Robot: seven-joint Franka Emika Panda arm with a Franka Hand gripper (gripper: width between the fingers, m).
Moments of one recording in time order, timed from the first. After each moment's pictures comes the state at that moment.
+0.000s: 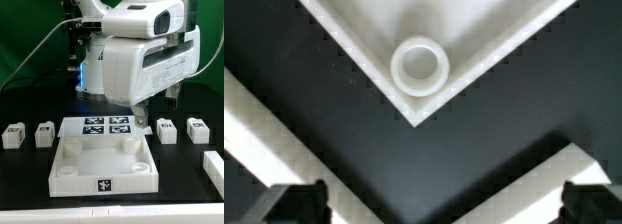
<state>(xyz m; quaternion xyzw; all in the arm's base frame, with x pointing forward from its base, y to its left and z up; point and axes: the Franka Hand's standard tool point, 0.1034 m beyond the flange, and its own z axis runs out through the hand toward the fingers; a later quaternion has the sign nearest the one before) 0.566 0.055 0.114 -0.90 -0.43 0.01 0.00</state>
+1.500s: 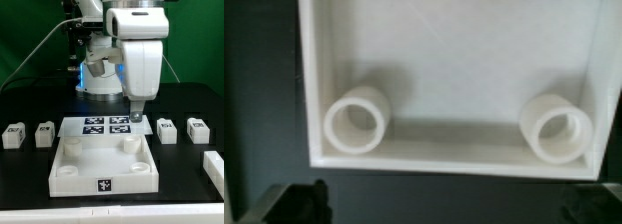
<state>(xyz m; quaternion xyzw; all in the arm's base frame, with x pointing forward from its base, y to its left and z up) 0.499 0.017 0.093 -0.69 -0.72 -0.01 -0.02</state>
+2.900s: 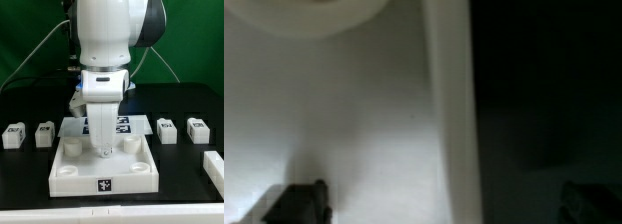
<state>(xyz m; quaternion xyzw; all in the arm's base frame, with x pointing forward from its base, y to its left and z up) 0.425 -0.020 0.006 -0.73 -0.68 0.02 0.02</state>
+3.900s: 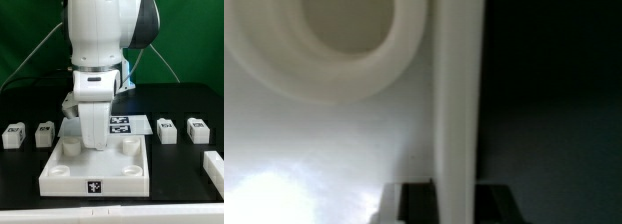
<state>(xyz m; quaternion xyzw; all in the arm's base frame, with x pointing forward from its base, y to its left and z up) 0.424 -0.026 0.005 -0.74 -0.67 0.01 0.01</state>
